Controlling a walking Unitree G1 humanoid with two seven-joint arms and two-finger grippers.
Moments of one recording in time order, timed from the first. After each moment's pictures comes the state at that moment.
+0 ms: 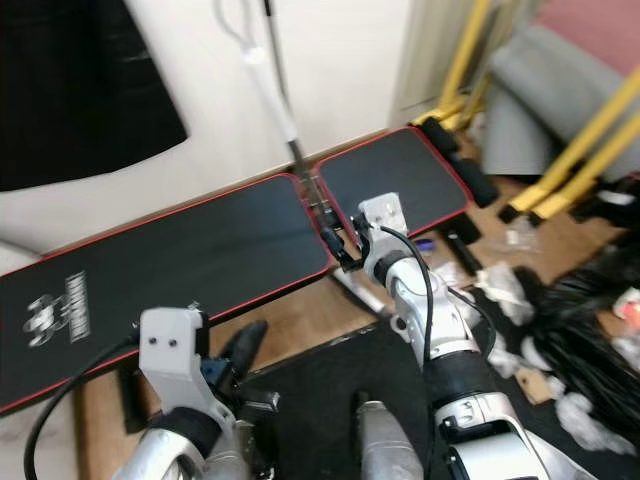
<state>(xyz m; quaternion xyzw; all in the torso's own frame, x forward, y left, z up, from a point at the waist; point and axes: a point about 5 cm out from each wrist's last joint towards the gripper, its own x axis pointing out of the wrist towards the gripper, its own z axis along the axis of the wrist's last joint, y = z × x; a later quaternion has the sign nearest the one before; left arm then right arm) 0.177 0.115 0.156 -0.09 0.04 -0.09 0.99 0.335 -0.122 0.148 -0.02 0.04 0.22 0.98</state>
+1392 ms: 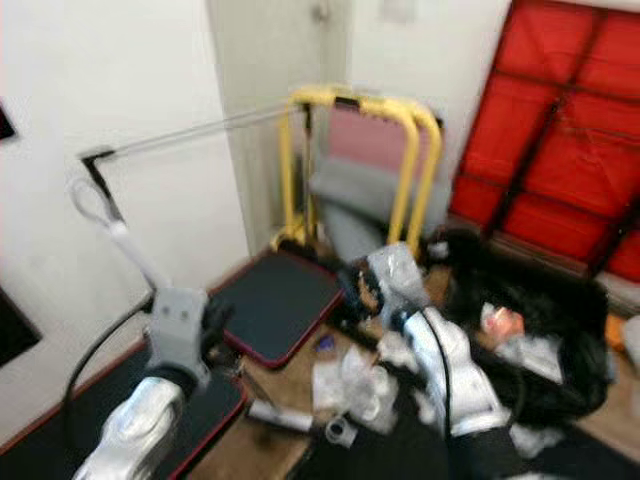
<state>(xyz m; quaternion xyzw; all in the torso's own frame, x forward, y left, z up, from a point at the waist) 0.241 0.156 0.123 0.07 0.01 -0.05 1.00 0.312 -0.128 0.140 -0.12 0.01 0.19 0.97</state>
